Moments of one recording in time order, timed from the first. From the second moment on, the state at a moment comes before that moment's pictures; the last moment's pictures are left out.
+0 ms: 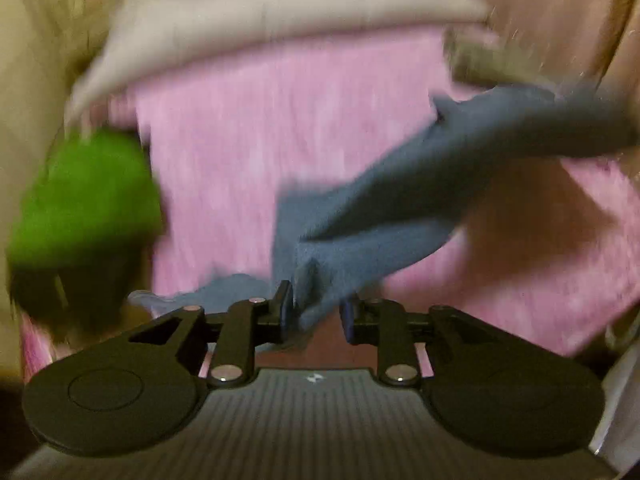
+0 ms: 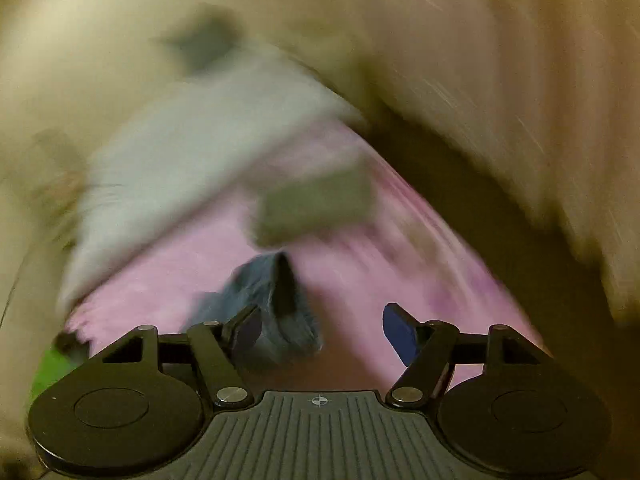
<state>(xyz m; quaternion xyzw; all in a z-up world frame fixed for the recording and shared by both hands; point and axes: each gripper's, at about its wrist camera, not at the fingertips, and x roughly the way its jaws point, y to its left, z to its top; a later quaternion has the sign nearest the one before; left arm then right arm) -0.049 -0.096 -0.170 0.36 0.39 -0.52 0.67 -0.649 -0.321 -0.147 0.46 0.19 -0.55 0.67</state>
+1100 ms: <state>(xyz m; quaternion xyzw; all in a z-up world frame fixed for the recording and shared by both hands) 0.104 -0.162 -0.390 0.25 0.57 -0.27 0.73 -0.614 -0.264 -0.384 0.62 0.20 -0.54 0.54</state>
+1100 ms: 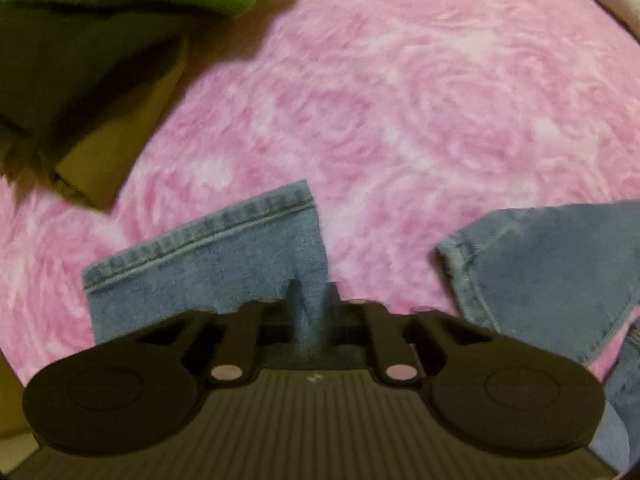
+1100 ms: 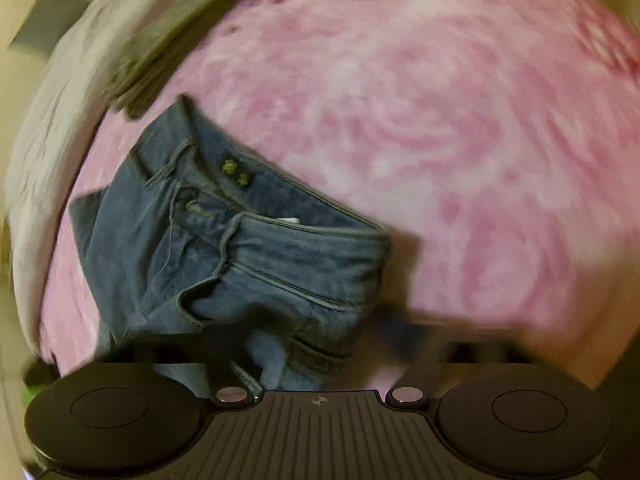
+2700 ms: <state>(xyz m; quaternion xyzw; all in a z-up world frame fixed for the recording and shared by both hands) -0.095 -0.295 -0.382 0.48 0.39 -0.60 0.50 -0.610 -0.319 -0.323 0.53 0.23 -0.63 0.51</state>
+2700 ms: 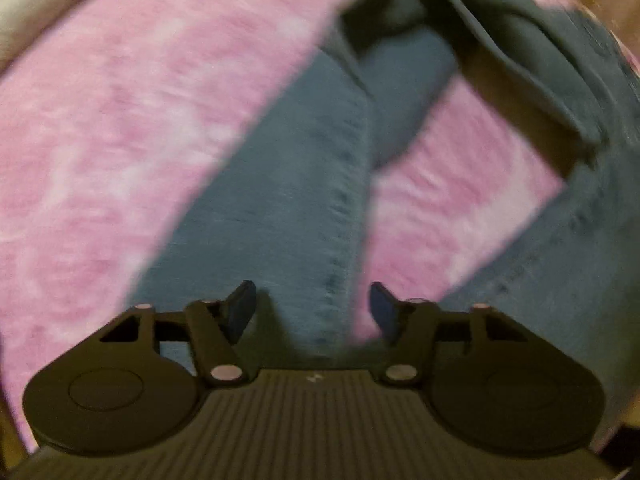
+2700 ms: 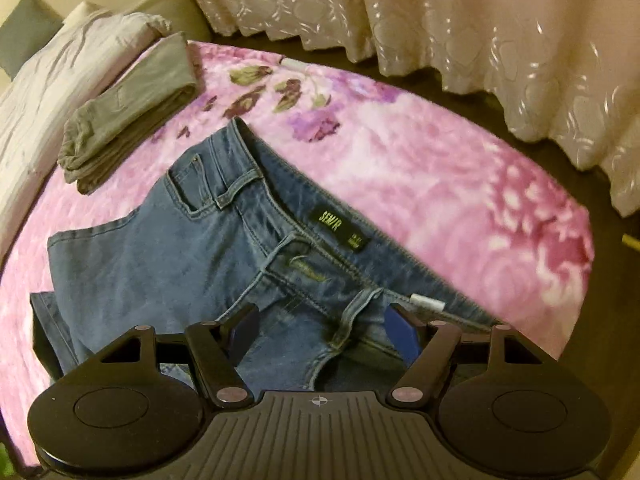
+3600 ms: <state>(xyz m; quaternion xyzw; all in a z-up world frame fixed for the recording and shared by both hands) 0.154 -0.332 -0.264 0.39 0.29 -0.37 0.79 -0.567 -0.408 -0.322 0.52 0.21 -0.62 0.55</state>
